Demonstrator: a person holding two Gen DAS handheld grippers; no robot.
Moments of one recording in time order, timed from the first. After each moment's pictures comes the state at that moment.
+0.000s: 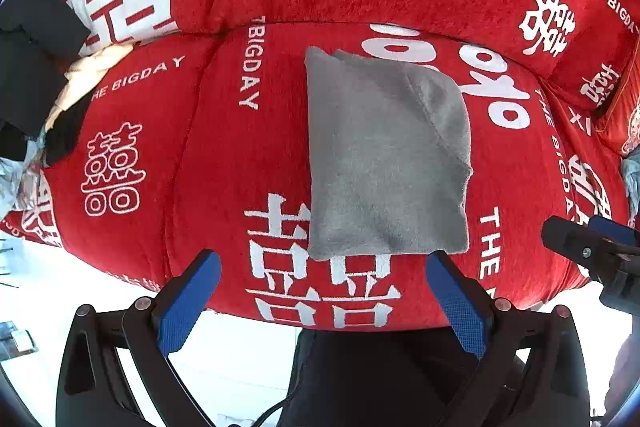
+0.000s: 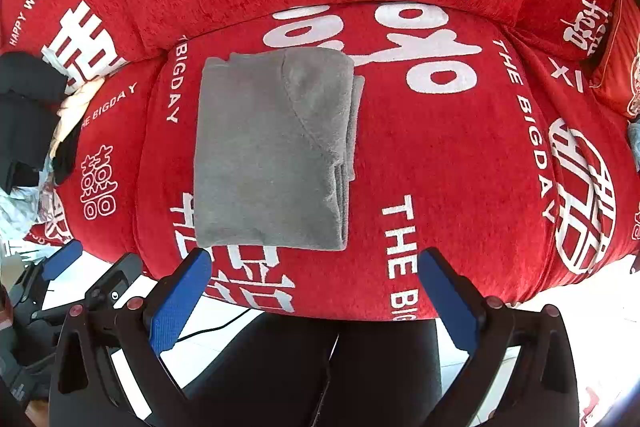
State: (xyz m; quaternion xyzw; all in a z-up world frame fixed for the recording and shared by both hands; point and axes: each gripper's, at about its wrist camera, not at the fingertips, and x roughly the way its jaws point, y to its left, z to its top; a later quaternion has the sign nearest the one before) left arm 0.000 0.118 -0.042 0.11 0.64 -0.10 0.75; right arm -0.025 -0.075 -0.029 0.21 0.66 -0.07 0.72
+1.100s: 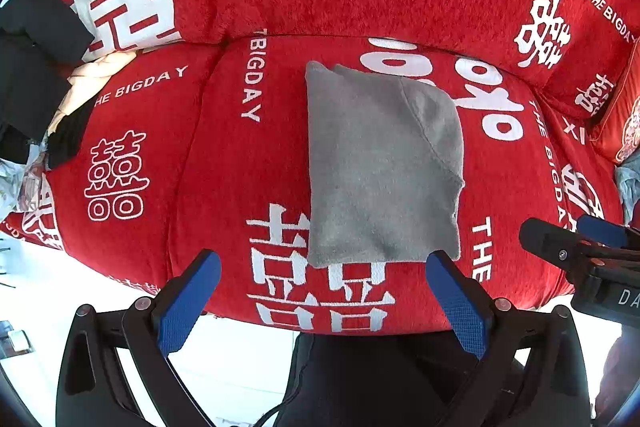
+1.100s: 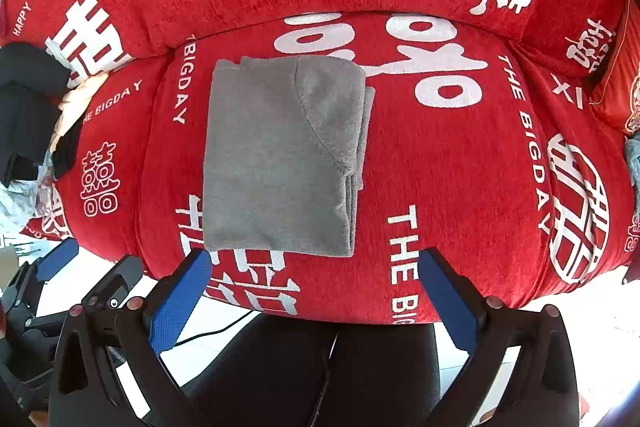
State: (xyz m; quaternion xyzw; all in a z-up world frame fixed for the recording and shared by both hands) left arm 0.005 0.118 -0.026 0.09 0.63 -0.11 0.76; right arm -0.014 -0.064 -0.019 0.19 0.66 -0.07 0.72
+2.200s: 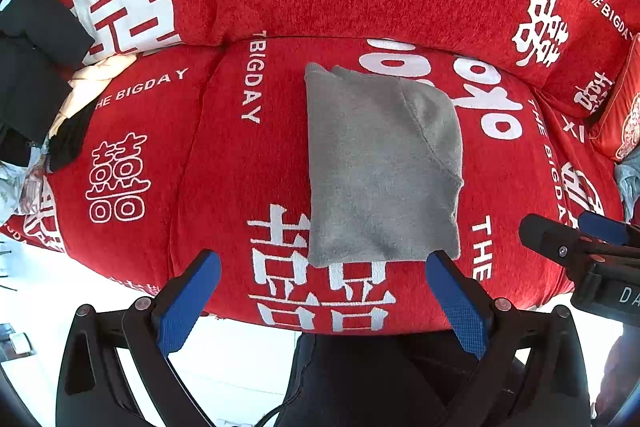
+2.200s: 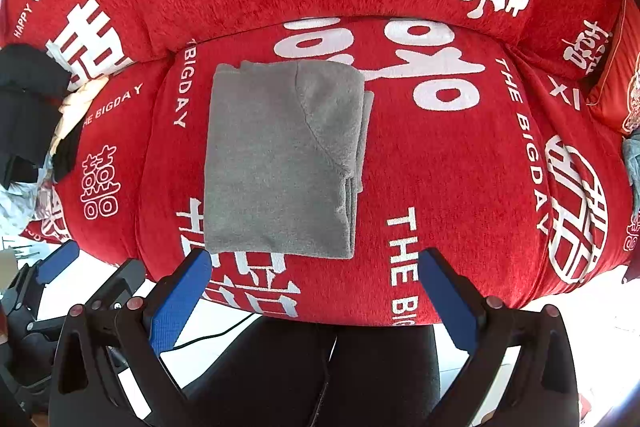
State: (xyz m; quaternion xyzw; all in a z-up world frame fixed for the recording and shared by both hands) left arm 0.004 0.118 -0.024 0.10 0.63 -0.11 0.76; right arm -0.011 -0.064 -0.013 0.19 0.65 -0.07 0.73
